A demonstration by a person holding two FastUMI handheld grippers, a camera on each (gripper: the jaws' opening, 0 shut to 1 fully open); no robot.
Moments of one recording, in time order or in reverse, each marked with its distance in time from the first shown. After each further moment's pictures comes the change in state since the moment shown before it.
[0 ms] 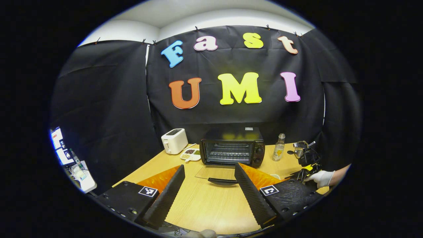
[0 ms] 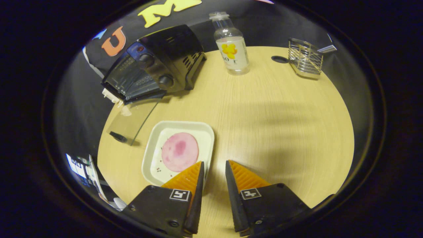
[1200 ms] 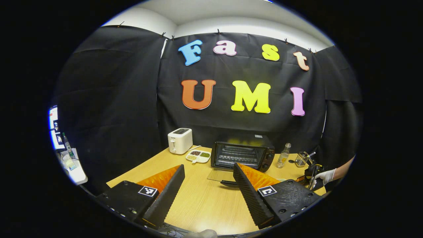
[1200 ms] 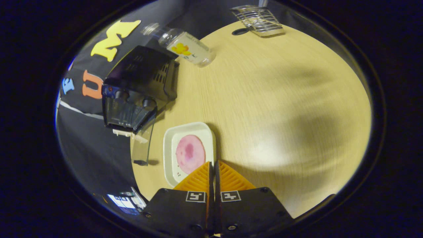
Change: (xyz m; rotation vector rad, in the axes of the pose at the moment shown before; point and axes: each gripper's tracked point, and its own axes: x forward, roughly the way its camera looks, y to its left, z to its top) left arm 0.023 0.093 -0.019 -0.121 -0.044 -0.077; right arm -0.008 0.000 -0.002 0.447 0.029 0.201
